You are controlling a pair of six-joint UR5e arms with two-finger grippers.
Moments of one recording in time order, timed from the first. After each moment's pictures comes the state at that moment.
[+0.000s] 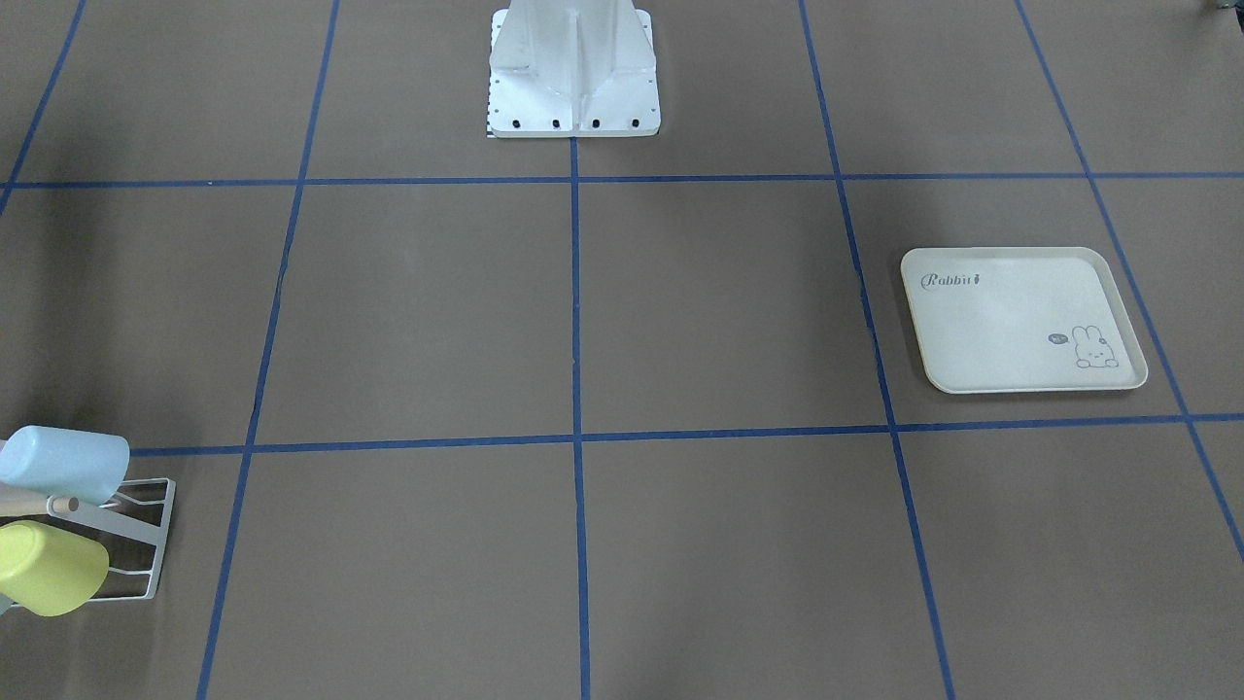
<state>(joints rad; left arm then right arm) -1.56 -1.64 -1.71 -1.50 -2.41 0.07 1.47 -1.65 1.88 -1.49 2.35 0.28</state>
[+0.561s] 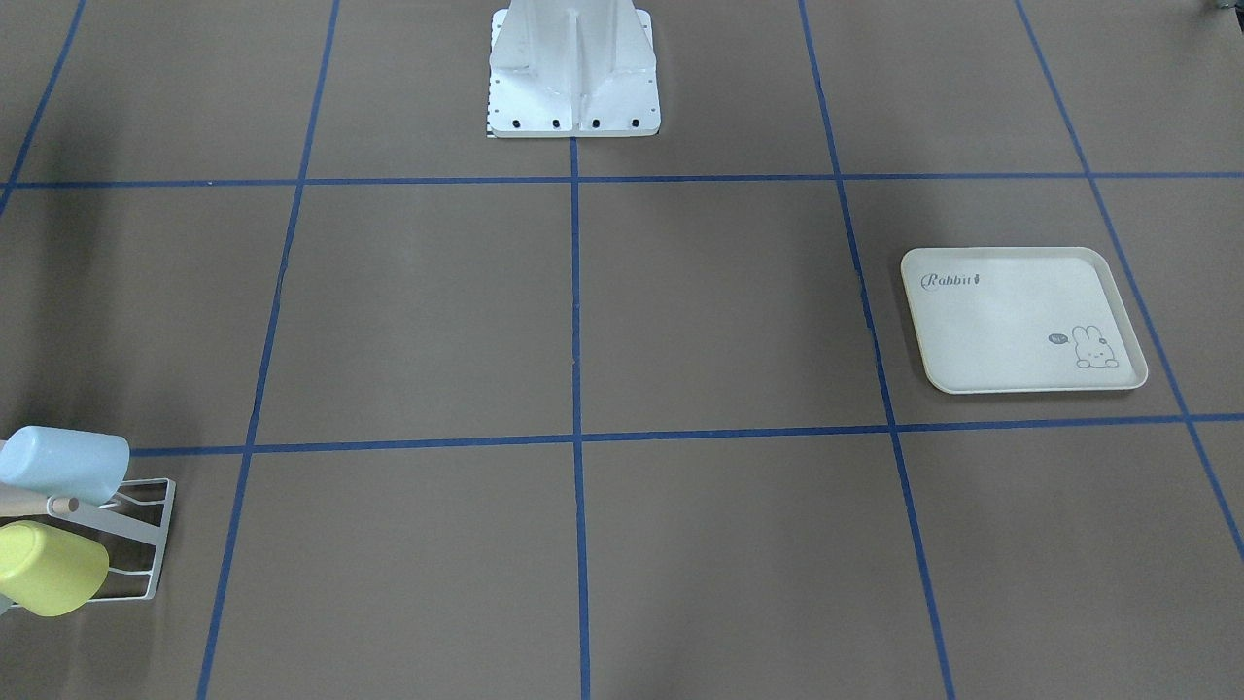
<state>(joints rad) -1.56 -1.64 -1.73 -1.50 -2.41 0.06 1.46 -1.68 1.88 -1.50 2.33 0.29</state>
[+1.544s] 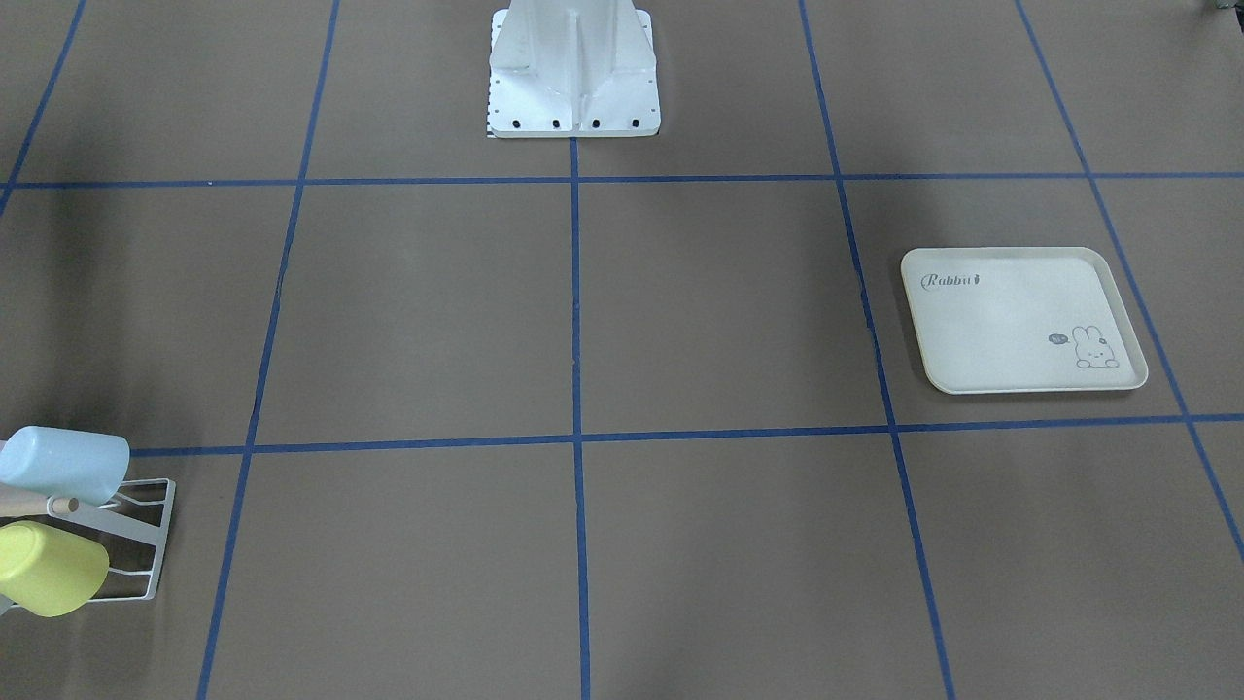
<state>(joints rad) -1.54 -1.57 -1.74 -1.49 -2.34 0.07 1.39 -1.62 1.87 -1.68 2.29 0.29</state>
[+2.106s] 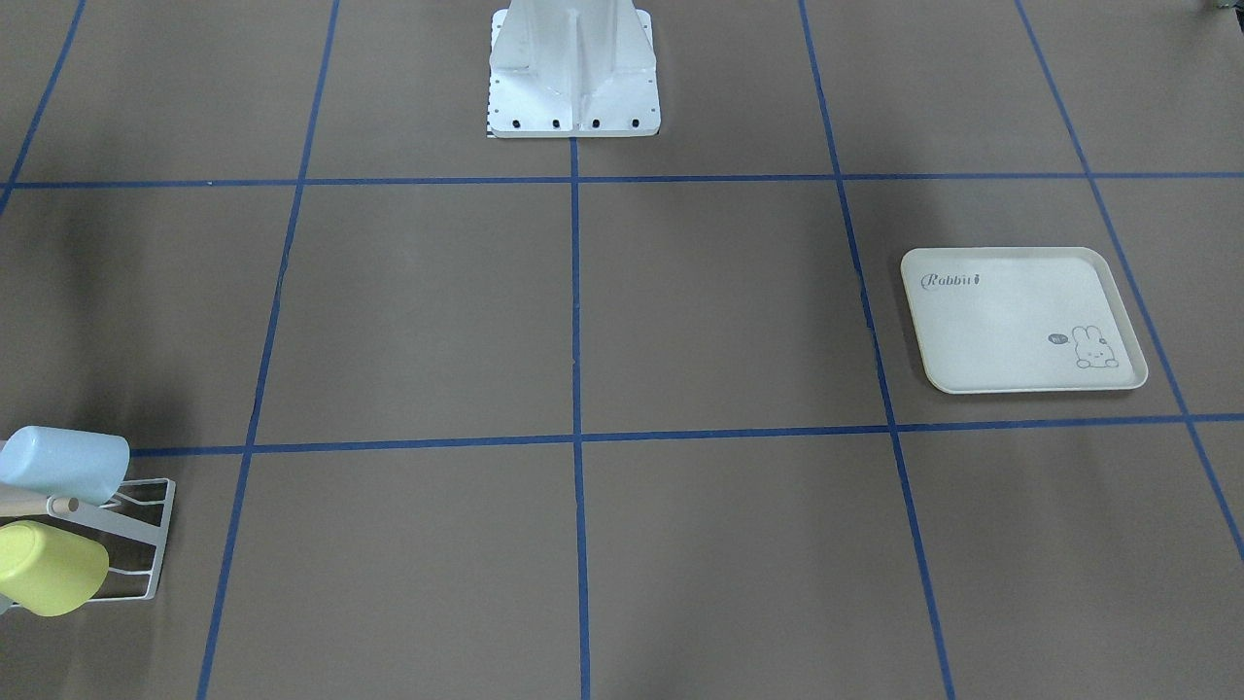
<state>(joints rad) -1.54 -1.58 -1.74 -1.39 -2.39 0.07 1.35 -1.54 1.87 -1.85 2.24 0.28</state>
